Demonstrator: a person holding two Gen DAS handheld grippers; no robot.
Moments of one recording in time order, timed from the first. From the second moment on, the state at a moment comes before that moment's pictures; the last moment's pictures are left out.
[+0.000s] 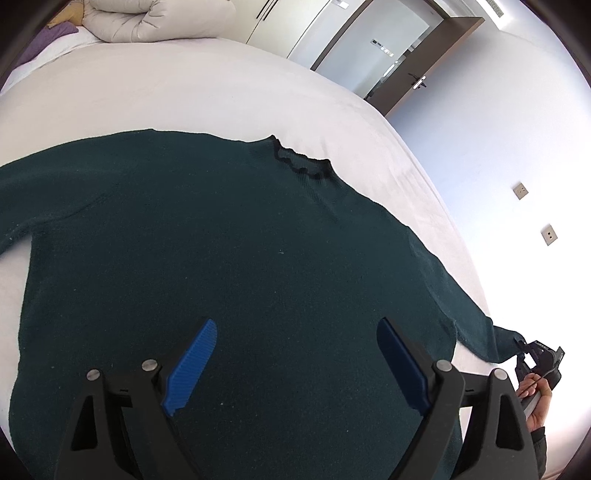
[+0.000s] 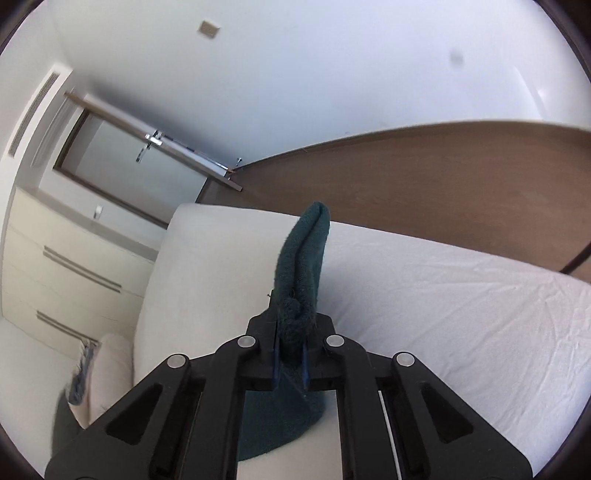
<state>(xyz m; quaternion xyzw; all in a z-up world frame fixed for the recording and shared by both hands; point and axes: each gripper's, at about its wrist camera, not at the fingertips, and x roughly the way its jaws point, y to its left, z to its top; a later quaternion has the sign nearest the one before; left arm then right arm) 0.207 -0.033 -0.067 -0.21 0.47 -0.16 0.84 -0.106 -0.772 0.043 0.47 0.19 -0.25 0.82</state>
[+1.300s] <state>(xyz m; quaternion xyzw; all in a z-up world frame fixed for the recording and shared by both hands) 0.296 -0.112 -0.086 -0.28 0.55 -0.28 0.73 -0.044 -0.478 -0.039 0.35 0.38 0.06 0.86</state>
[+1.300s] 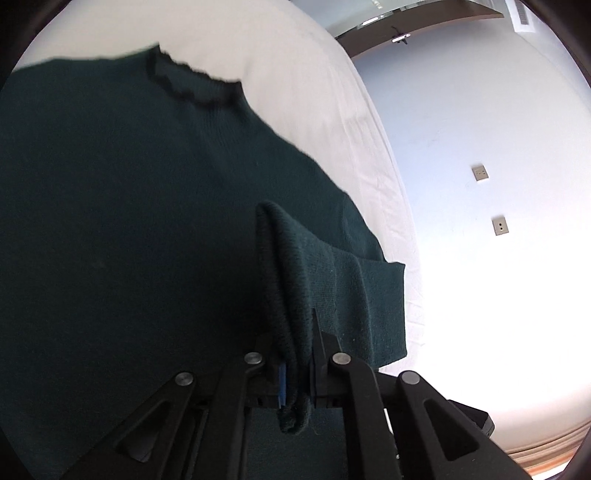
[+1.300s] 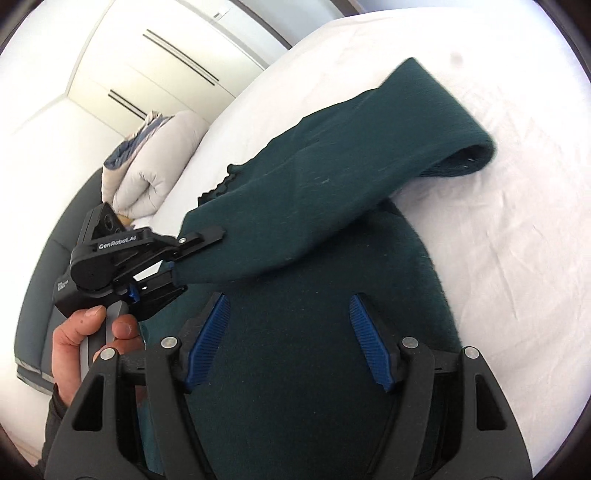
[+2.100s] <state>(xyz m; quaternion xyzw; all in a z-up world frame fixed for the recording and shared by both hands) 0.316 0.033 -0.094 -0.23 0.52 -0.15 0.81 -0.049 -0.516 -0.049 0.40 0.35 0.05 0.84</state>
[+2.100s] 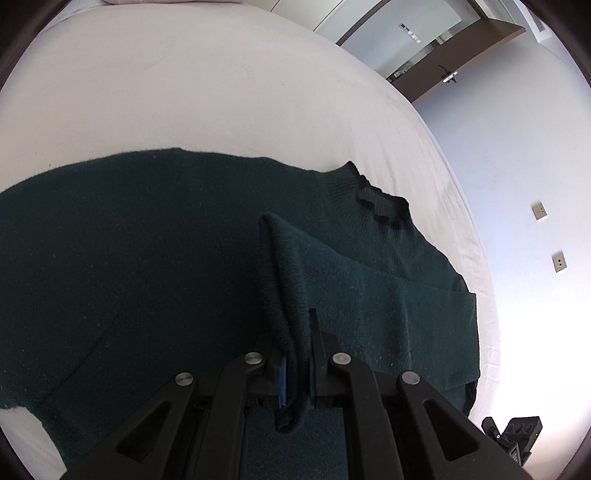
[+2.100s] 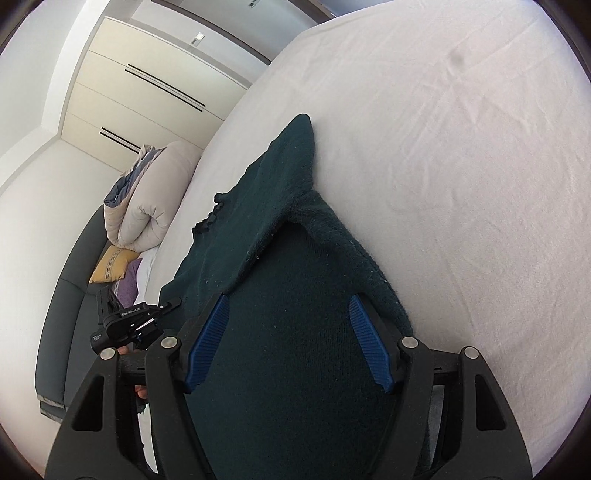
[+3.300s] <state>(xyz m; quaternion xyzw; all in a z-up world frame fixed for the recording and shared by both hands) 0.296 0.056 -0.121 -0.29 0.53 -0.21 0.77 0.107 -0.555 -0.039 0.47 0.43 0.17 0.75</state>
